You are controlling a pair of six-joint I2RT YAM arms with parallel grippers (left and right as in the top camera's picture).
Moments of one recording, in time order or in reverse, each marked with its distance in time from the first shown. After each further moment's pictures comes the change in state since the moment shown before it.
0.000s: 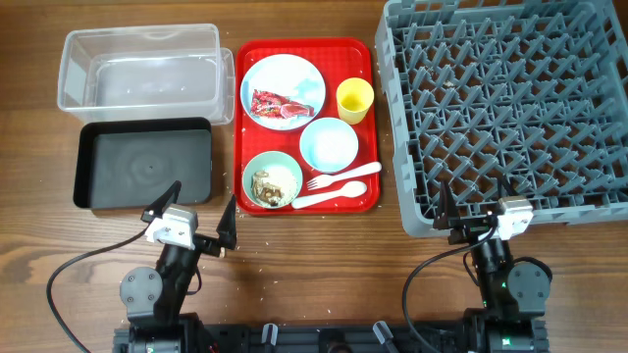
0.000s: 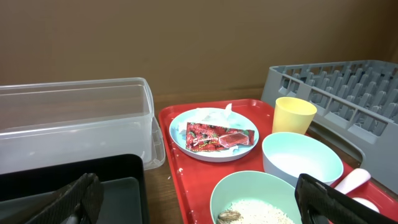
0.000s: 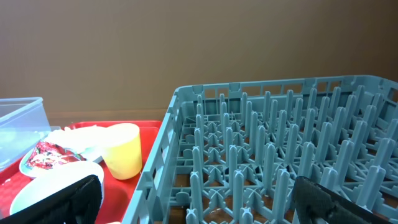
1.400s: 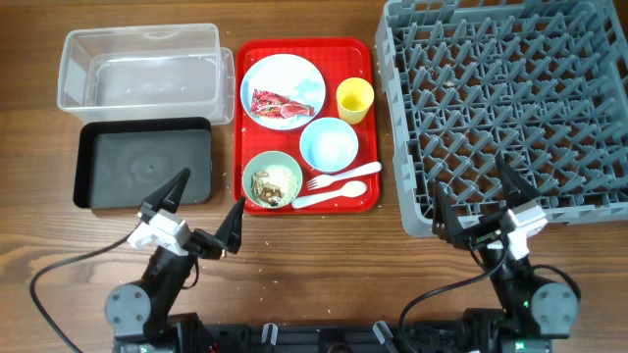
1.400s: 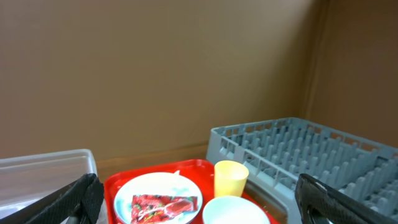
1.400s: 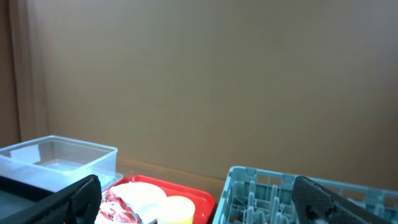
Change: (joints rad) left arm 0.000 0.089 0.097 0.260 0.199 -0.184; right arm 0.000 0.121 0.179 0.213 -0.262 -0.016
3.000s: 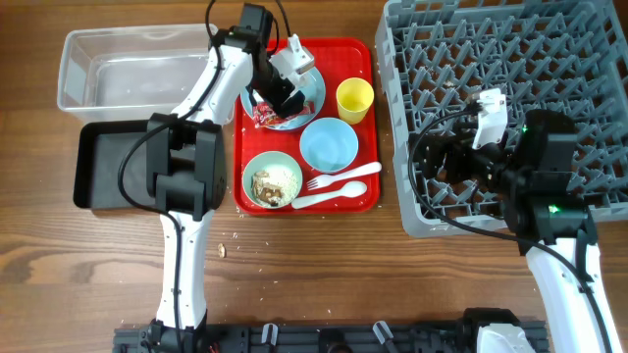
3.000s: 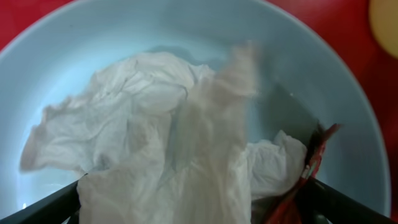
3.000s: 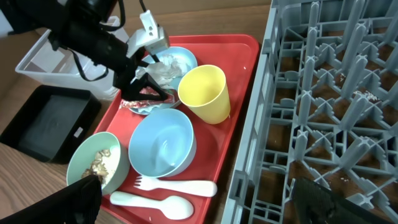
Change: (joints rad) left arm -0.321 2.355 1.953 -1.112 -0.252 0.877; right arm 0.000 0.930 0.655 -0.656 -0.143 -0.035
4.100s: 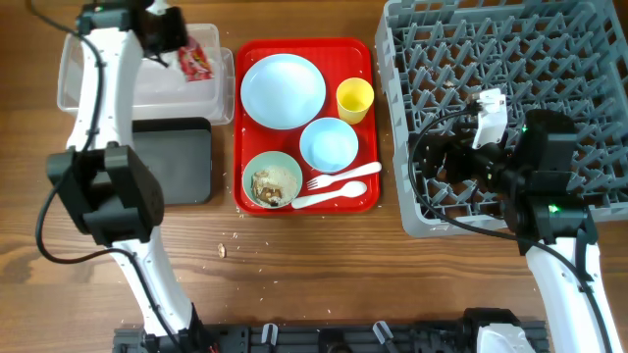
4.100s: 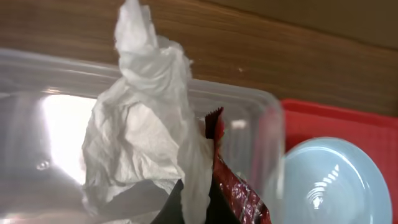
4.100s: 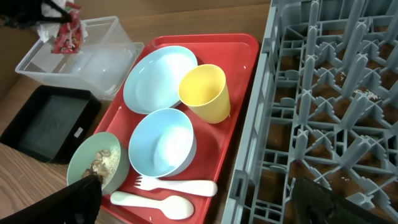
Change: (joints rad) left arm 0.340 -0.258 0.020 0.024 -0.171 -0.804; right arm 0.000 0.002 0.000 0.000 0.000 0.003
